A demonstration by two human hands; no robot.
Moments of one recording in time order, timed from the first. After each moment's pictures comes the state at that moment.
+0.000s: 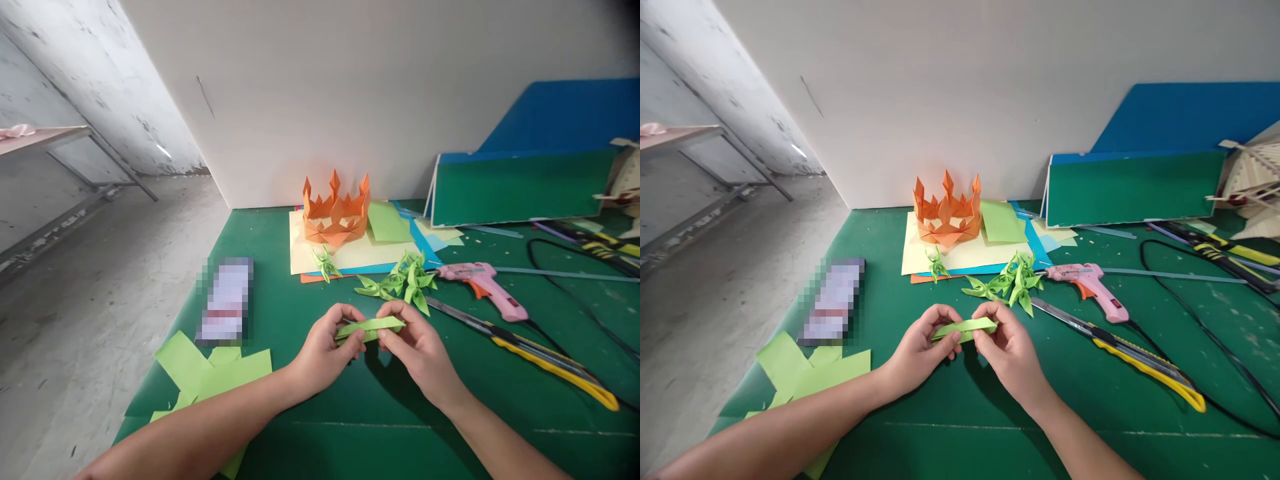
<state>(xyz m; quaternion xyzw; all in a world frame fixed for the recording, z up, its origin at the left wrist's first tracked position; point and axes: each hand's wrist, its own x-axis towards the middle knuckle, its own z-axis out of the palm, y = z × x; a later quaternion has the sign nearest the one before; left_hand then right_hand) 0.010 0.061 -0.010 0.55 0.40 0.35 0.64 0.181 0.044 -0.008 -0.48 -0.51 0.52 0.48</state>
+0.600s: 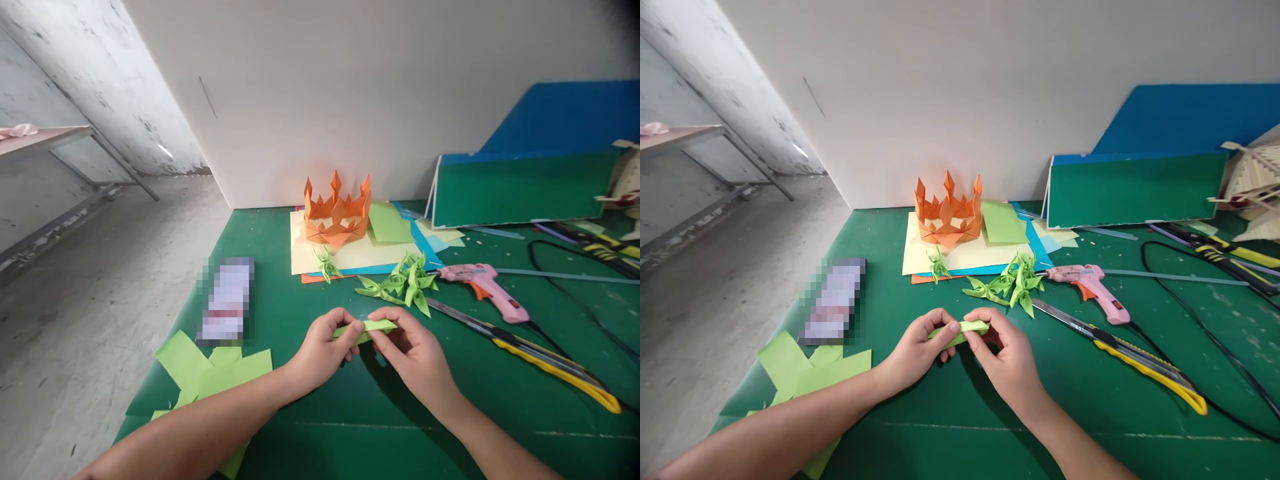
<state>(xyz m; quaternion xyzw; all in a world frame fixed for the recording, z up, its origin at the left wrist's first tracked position) 0.008 0.066 -0.005 0.56 0.47 0.29 0.62 0.176 0.039 -0.020 -0.52 -0.59 0.41 0.46</state>
